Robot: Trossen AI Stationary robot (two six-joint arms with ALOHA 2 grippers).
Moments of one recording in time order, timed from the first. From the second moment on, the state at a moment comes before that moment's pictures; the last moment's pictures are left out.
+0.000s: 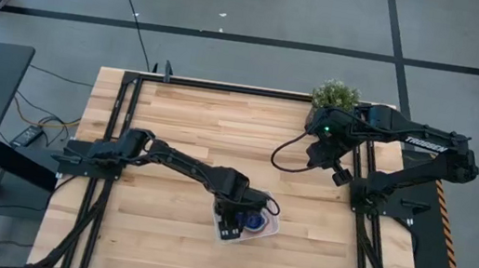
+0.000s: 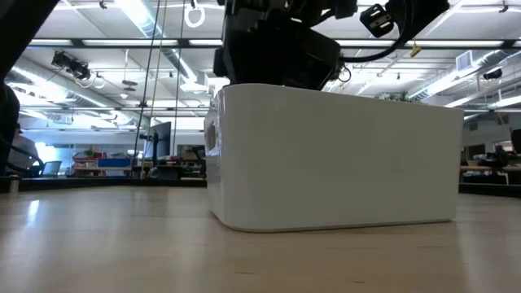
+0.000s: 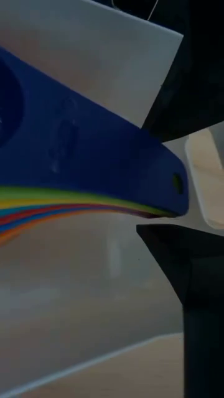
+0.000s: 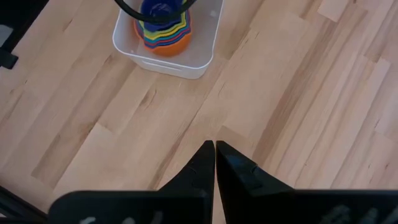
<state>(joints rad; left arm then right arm) -0.22 2.23 1.87 -1.04 0.27 -0.49 -0.15 1.21 1.34 -1.28 -0.28 -0.62</state>
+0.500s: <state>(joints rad) -0.20 2.15 1.87 -1.11 0.34 -0.49 -0.15 1.21 1.34 -1.28 -0.28 -0.65</state>
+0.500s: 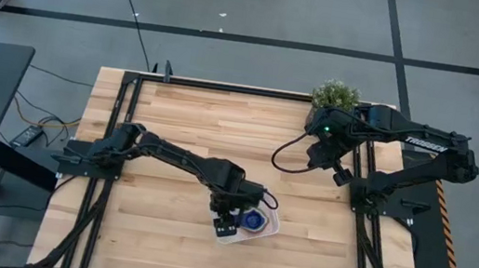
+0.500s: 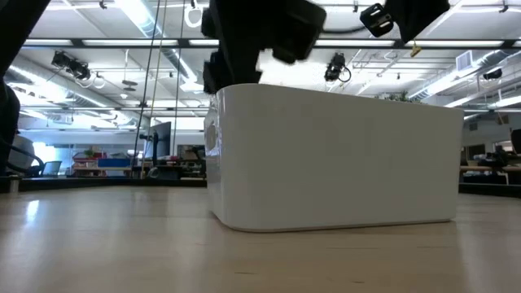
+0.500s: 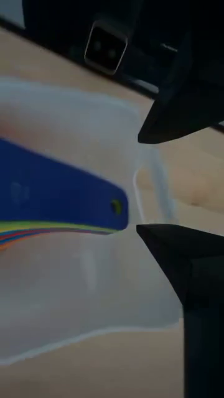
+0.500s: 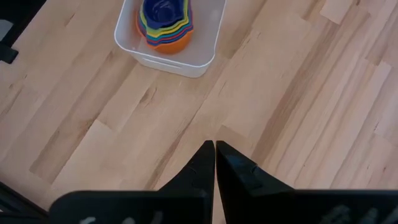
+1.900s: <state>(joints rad) -0.29 1.76 1.87 -1.53 -0.09 -0.49 0.10 1.31 0.74 -0.55 -0.26 0.13</state>
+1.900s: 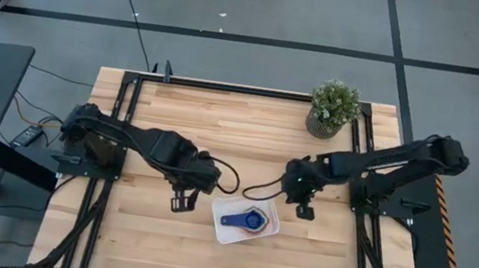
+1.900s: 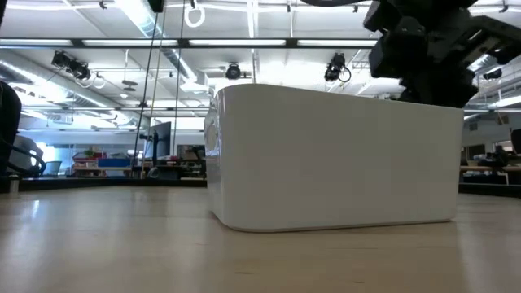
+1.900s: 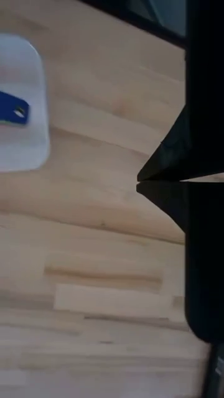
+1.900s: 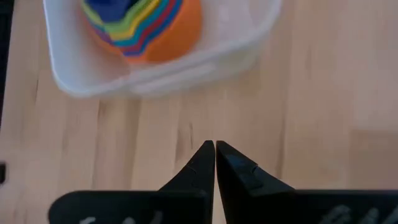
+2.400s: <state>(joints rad) -0.33 1.71 1.87 -1.57 -0.13 -0.52 0.18 1.75 1.03 -0.49 -0.33 0.08</state>
